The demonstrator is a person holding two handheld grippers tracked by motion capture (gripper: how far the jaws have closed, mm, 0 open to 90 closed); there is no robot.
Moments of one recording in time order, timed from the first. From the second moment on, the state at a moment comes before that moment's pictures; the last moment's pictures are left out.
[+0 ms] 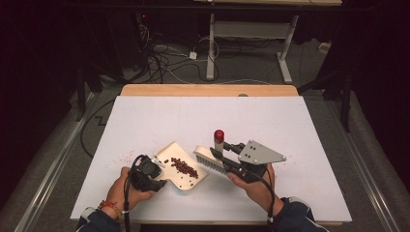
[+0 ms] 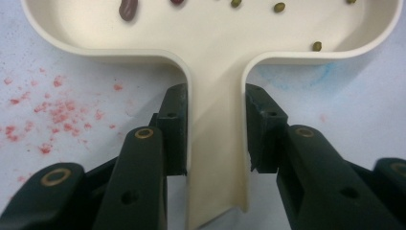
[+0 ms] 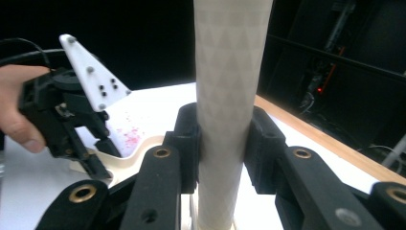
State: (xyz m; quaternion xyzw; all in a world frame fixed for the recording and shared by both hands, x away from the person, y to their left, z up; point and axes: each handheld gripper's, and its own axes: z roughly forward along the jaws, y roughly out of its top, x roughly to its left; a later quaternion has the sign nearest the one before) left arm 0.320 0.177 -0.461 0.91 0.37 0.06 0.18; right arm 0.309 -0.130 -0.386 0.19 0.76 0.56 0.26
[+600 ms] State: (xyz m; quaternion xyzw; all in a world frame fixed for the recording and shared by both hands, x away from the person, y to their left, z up) left arm 0.320 0.177 -0.462 0.90 0.38 0.06 0.19; right arm 0.305 -0.111 -0.396 0.16 0.79 0.56 0.21
